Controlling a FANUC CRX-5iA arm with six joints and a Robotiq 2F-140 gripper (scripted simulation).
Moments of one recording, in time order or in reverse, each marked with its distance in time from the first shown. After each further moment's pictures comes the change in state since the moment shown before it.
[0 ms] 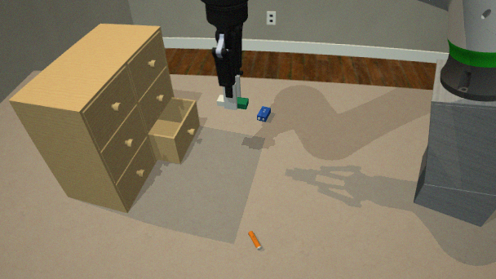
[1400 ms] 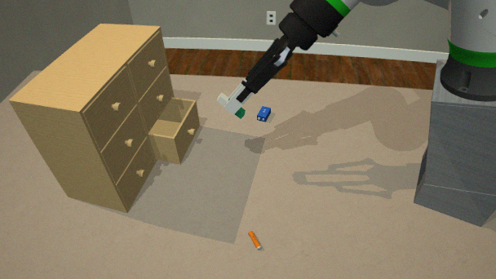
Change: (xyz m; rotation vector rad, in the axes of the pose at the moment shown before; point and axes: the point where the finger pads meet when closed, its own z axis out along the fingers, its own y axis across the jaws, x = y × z) arm -0.016 -0.004 0.008 0.288 0.668 -0.080
